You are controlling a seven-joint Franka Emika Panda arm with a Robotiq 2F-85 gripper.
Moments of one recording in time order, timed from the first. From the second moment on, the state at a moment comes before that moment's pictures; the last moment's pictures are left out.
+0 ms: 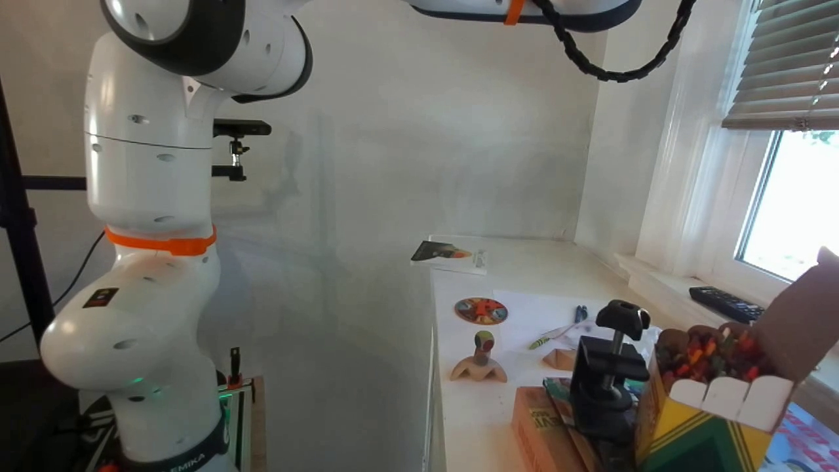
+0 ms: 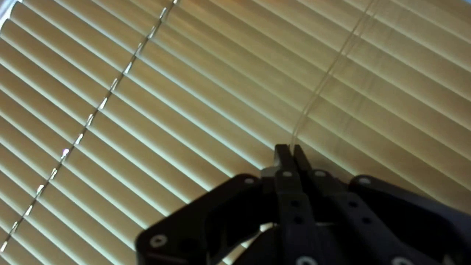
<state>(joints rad) -0.16 0.11 -0.37 -1.32 -0.52 2.67 -0.06</state>
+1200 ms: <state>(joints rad) -0.09 0.18 -0.36 -1.09 -0.52 2.67 -0.06</state>
